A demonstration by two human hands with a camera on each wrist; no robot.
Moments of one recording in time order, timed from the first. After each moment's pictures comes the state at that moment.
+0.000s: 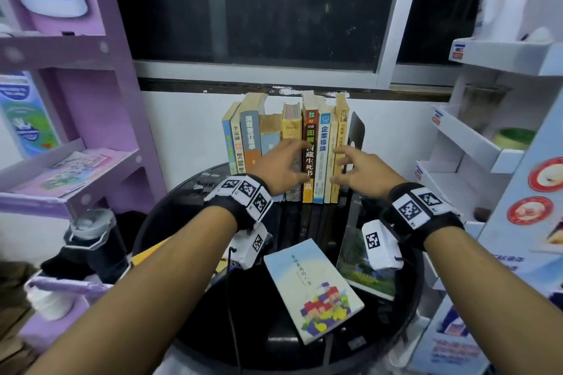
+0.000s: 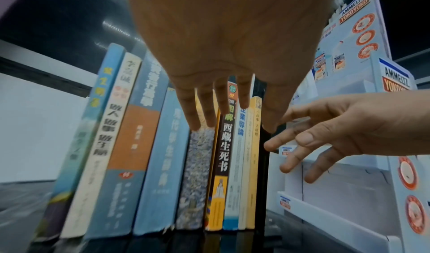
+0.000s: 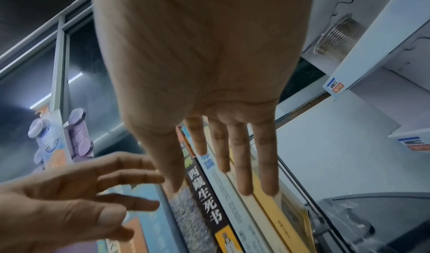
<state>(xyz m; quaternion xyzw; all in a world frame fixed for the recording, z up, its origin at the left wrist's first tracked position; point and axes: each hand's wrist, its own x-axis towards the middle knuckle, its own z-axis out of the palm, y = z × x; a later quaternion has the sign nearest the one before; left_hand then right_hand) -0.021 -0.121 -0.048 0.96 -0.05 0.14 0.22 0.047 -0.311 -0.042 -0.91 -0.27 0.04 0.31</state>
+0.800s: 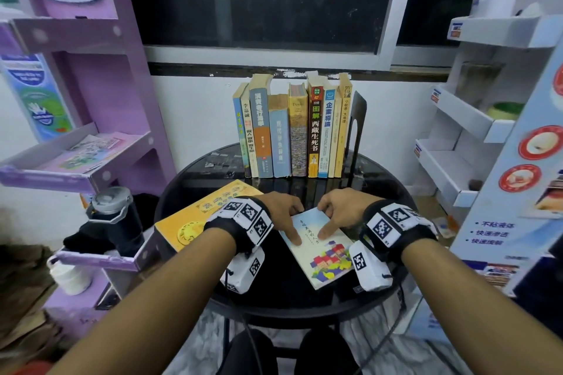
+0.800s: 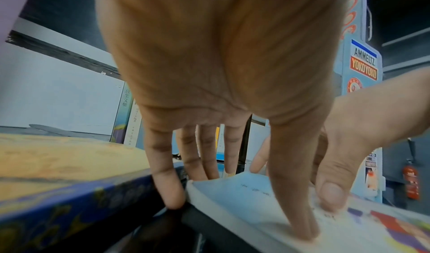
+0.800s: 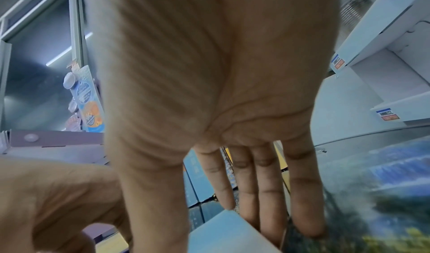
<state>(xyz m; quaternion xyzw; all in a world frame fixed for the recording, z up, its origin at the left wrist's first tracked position) -0.087 -0.134 -0.113 0.97 0.00 -0.21 0.15 -0.030 -0.295 -0.105 -0.93 -0.29 0.23 0.05</state>
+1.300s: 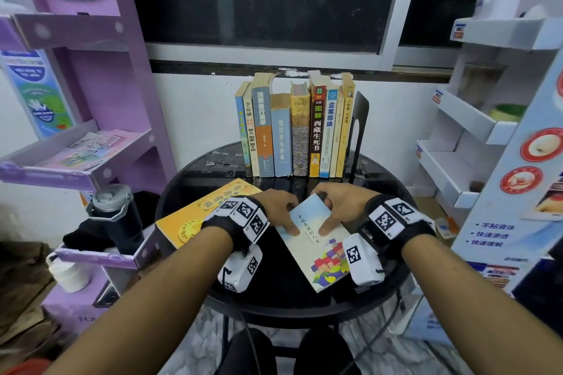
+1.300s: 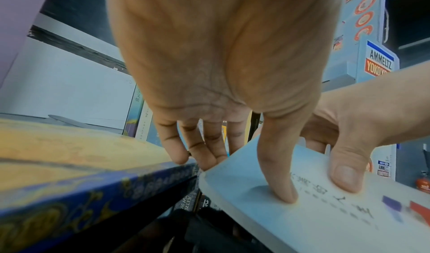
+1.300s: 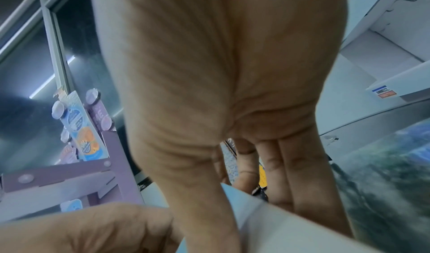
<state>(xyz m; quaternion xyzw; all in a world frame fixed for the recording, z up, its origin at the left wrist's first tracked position) -0.088 -0.123 -0.119 0.97 -0.02 -0.16 0.17 -0.034 -0.293 -0.095 -0.92 -0.31 0.22 0.12</state>
